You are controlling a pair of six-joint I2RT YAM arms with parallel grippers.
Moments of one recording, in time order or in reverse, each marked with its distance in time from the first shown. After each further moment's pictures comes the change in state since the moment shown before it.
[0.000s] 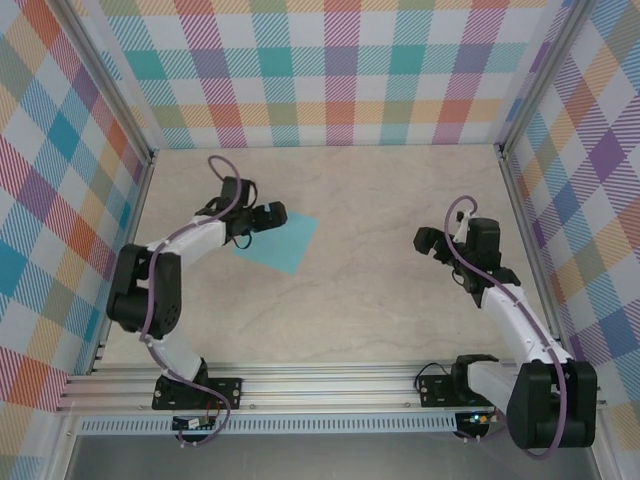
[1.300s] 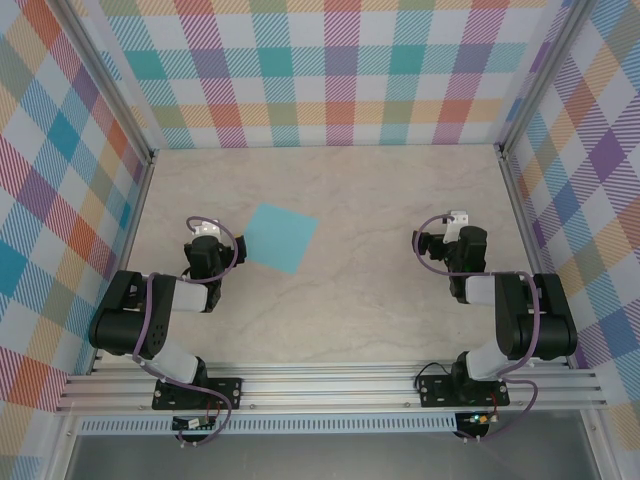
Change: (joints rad) left arm 0.163 -0.181 -0.743 0.991 -0.345 0.316; right arm -0.058 0.464 -0.167 0.861 0.051 -0.350
